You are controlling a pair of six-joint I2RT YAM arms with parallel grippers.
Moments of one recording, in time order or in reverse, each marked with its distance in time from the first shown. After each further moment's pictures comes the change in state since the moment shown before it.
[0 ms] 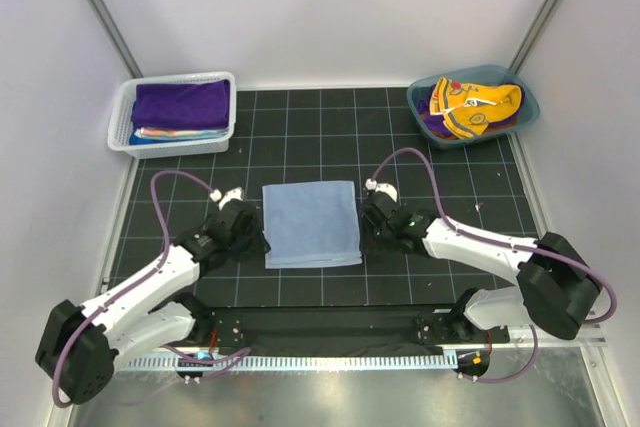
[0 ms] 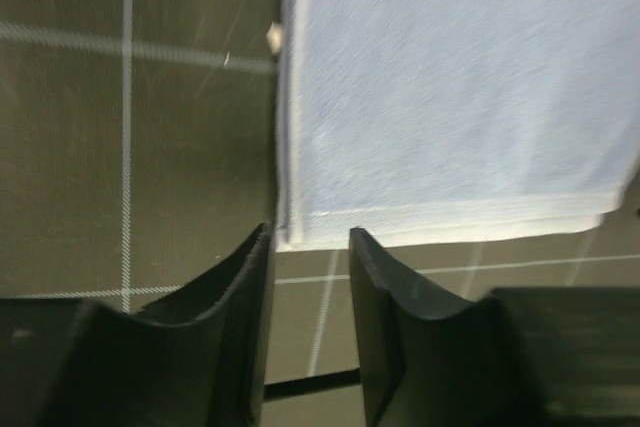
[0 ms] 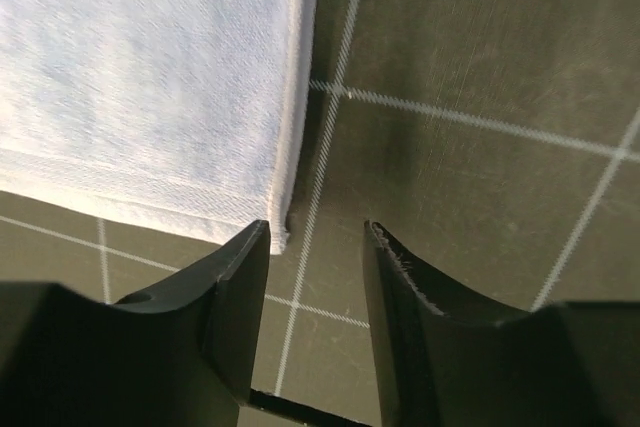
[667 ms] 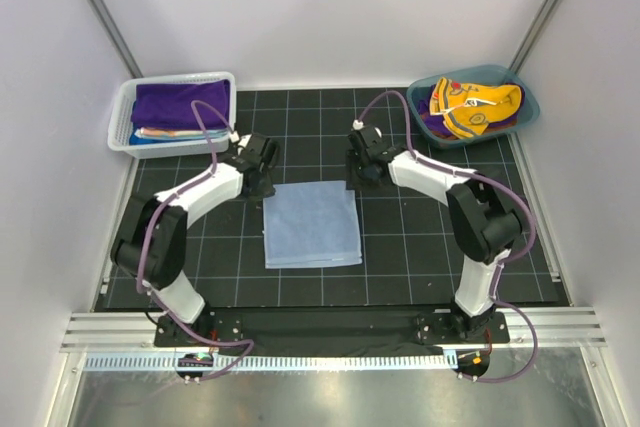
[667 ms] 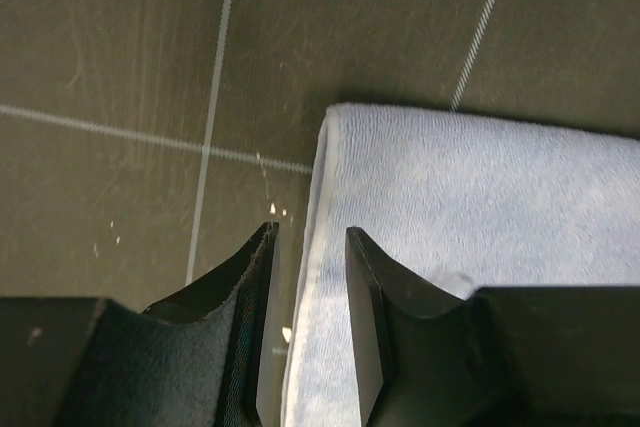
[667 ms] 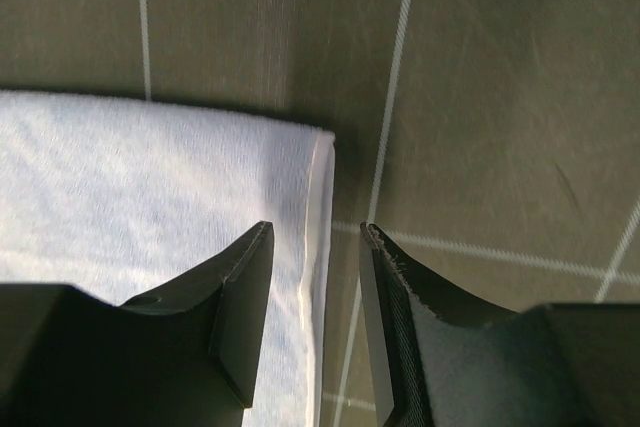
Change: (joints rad) left arm 0.178 0.669 0.586 -0.022 -0.174 0.239; right arm -0.261 0.504 0.565 -0.006 -0.052 -0.181
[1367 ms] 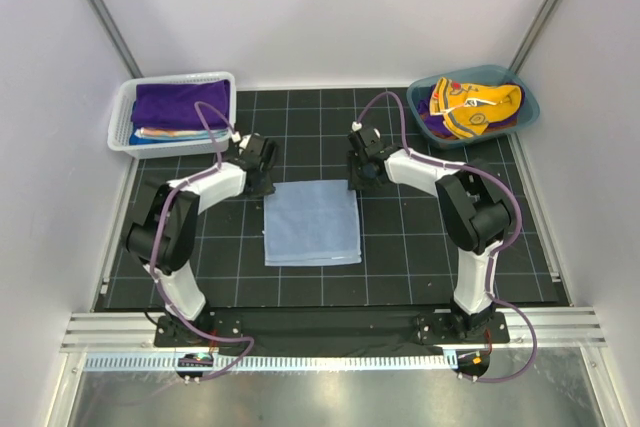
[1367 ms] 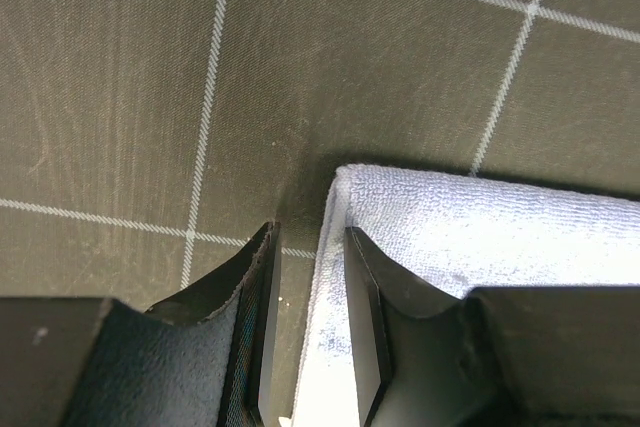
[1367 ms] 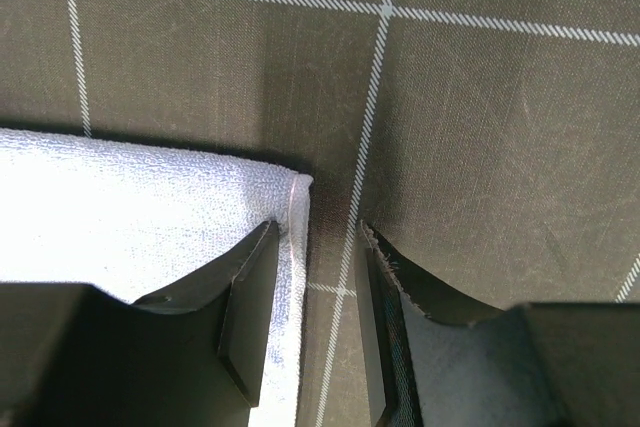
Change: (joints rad) left arm 0.044 0.139 0.003 0.156 0.008 0.051; right arm -0.032 0.113 0.047 0.030 0.007 -0.051
